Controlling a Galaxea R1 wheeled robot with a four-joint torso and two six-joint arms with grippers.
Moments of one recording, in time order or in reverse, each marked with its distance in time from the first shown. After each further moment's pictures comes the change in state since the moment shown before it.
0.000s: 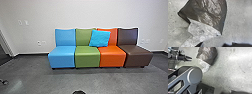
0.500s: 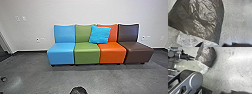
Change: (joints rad) left arm -0.098 0.074 -0.060 0.003 0.051 0.000; right arm 0.160 -0.066 0.086 -0.001 -0.100 0.067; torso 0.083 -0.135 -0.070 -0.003
